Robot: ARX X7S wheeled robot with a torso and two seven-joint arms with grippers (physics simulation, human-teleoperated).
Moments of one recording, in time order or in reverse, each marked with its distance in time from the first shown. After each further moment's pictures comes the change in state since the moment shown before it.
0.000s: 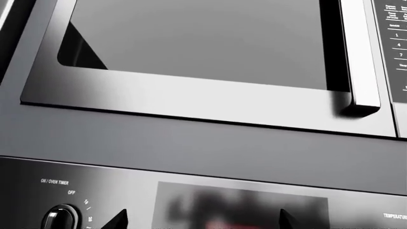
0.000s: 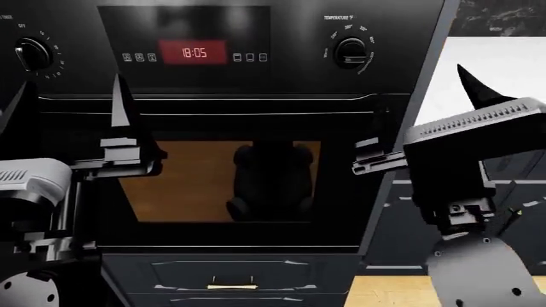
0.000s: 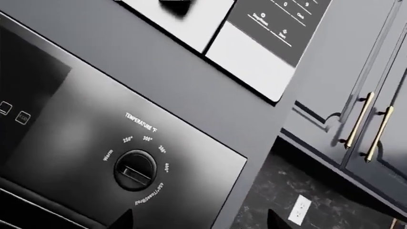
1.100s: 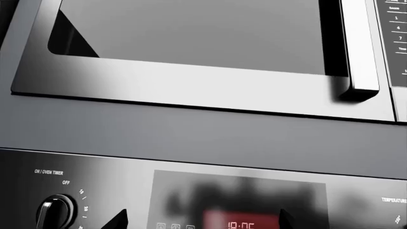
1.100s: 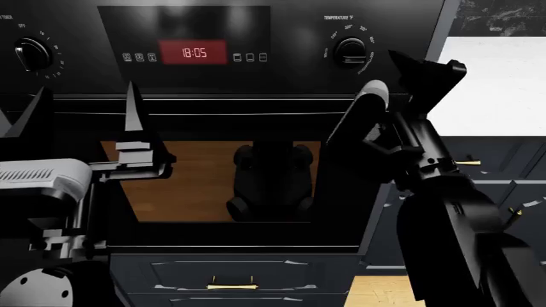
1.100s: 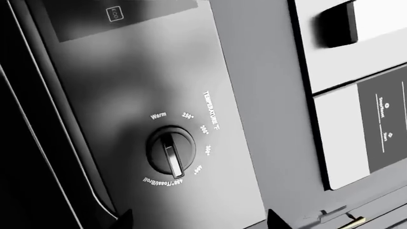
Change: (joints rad) left arm 0.003 -0.021 0.047 -0.043 0.012 0.029 -0.019; right arm 0.473 0.201 -0.699 0.214 -0.351 0.215 -0.256
